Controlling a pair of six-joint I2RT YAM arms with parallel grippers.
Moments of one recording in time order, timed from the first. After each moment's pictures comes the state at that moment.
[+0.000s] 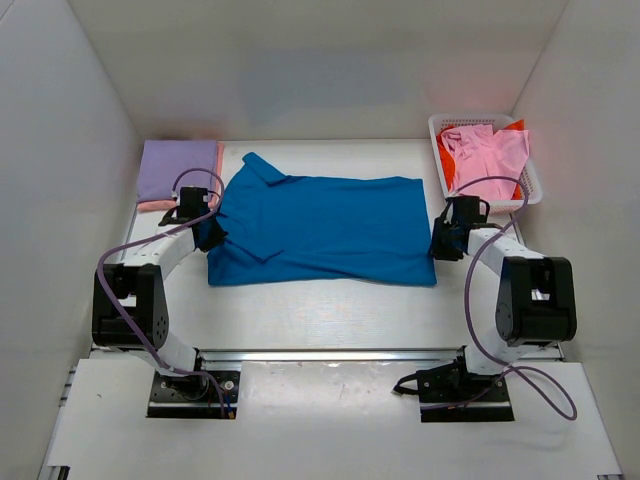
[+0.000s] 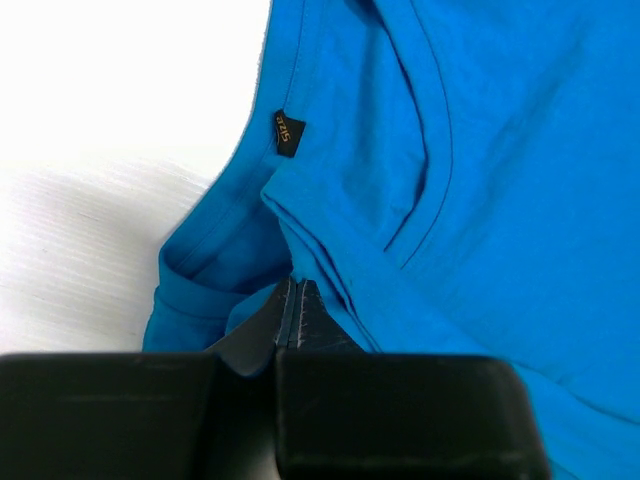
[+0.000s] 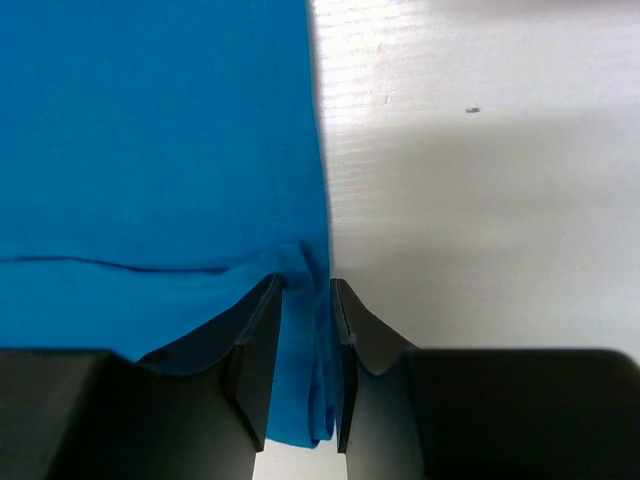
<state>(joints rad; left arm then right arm) -0.04 1.54 0.92 -0.32 -0.08 -0.58 -0.01 1.56 0.85 -0.30 -0.11 0.18</state>
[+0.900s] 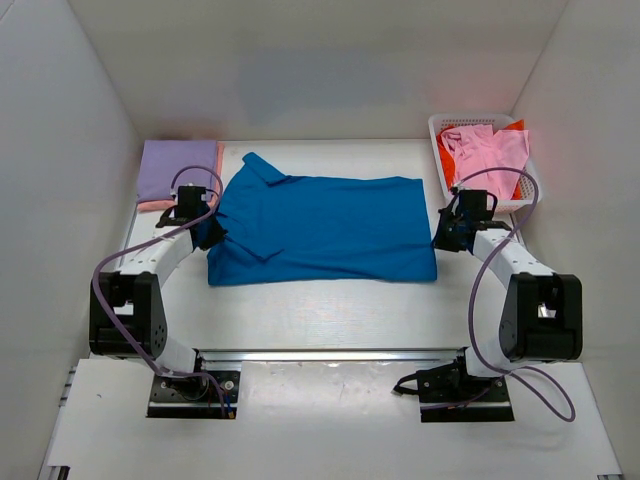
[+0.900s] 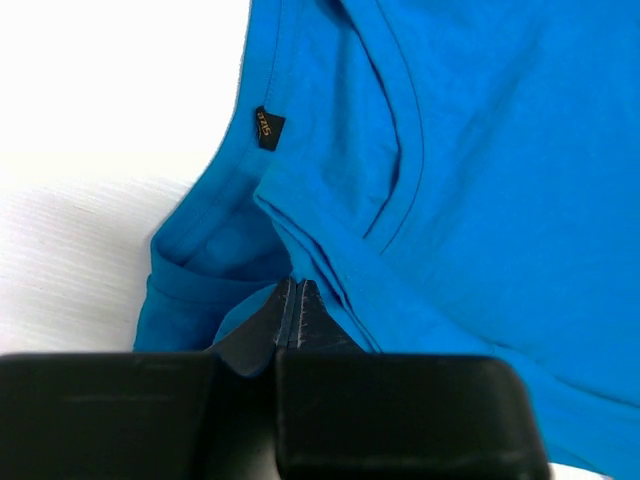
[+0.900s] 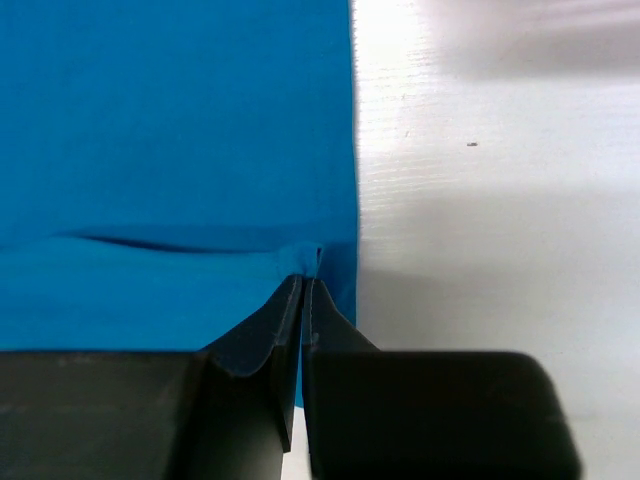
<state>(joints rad) -0.04 1.49 0.92 -0.33 -0.06 -0.58 -0.02 1.46 0.88 -0.32 -0.14 0.18</state>
